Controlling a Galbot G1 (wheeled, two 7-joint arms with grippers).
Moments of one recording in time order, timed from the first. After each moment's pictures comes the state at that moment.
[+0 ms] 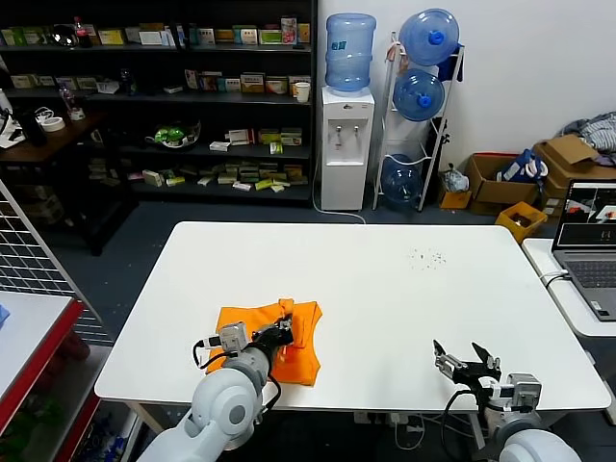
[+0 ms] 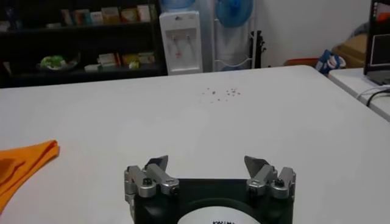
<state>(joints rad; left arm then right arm) 1.04 -1.19 0.01 -1.91 -0.98 0.43 -0.62 -1.53 1.16 0.63 2.03 0.56 -0.48 0.14</state>
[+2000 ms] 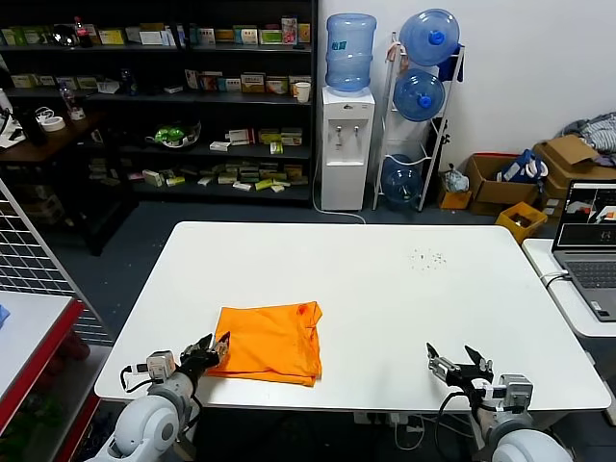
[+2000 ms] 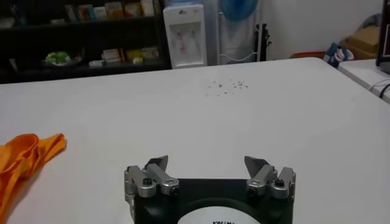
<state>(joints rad) 1.23 -1.03 -0.26 -1.73 -0.83 0.31 -0.25 -1.52 1.16 0.60 2.02 0.56 -0.48 0.14</state>
